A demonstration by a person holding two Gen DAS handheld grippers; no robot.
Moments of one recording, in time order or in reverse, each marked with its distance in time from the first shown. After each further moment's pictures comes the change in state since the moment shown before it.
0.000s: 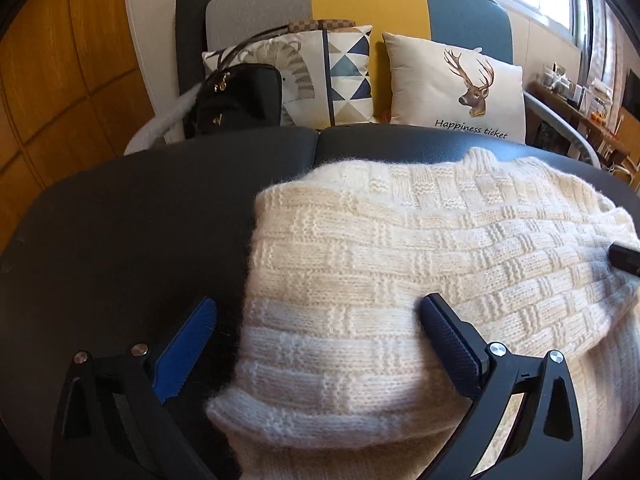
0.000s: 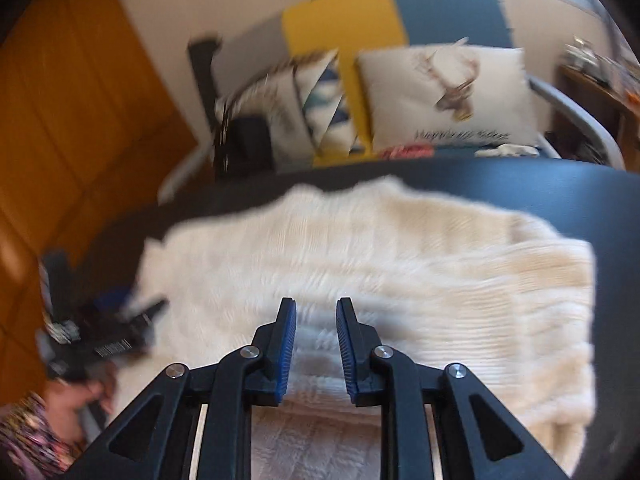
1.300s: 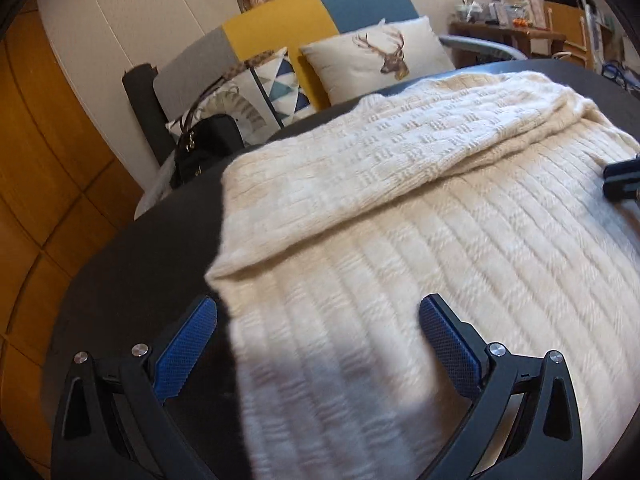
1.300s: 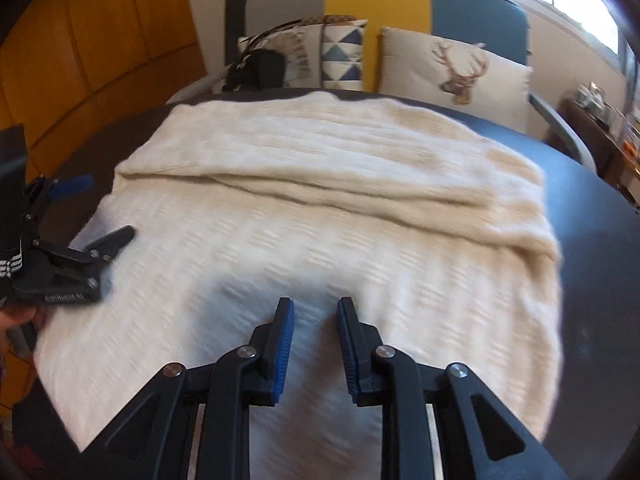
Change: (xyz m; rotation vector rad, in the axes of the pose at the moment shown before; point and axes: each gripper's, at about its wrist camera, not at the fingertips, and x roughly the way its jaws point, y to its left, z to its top) left arm -0.097 -0.046 -0.082 0.385 -0.102 0.051; right arm -0.073 0.008 -0.122 -0.134 0.045 -0.062
